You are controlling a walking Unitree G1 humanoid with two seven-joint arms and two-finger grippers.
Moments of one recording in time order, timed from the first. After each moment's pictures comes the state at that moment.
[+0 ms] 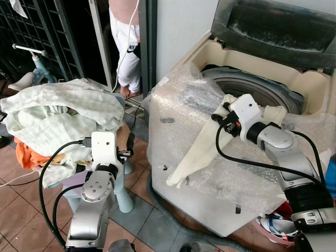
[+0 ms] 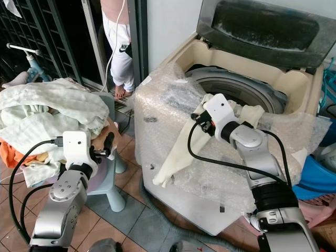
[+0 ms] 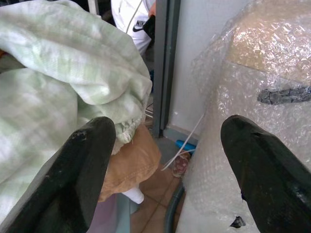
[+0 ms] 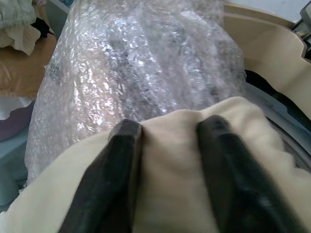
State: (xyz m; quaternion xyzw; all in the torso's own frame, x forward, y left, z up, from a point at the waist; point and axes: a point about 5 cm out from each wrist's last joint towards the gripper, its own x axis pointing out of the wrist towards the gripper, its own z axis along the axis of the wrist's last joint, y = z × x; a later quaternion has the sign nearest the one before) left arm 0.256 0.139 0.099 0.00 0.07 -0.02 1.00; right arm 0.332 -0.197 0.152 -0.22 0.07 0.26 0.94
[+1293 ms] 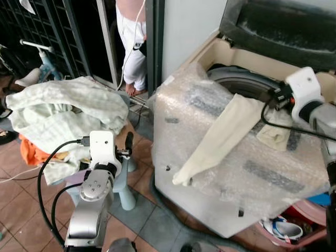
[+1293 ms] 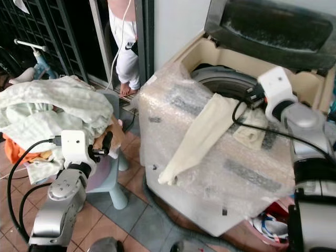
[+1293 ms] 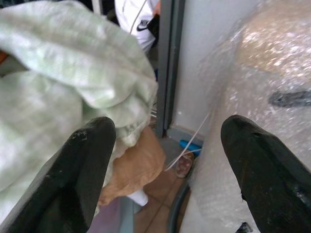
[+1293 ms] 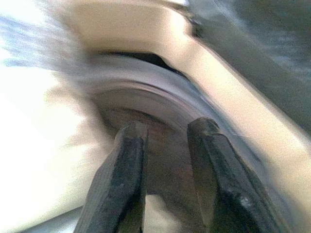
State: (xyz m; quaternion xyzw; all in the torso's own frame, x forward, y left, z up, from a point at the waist) left arm 0.259 0.142 0.103 0.00 0.07 -0.02 1.00; right arm 0.339 -0.285 0.187 -0.19 0.06 0.18 0.96
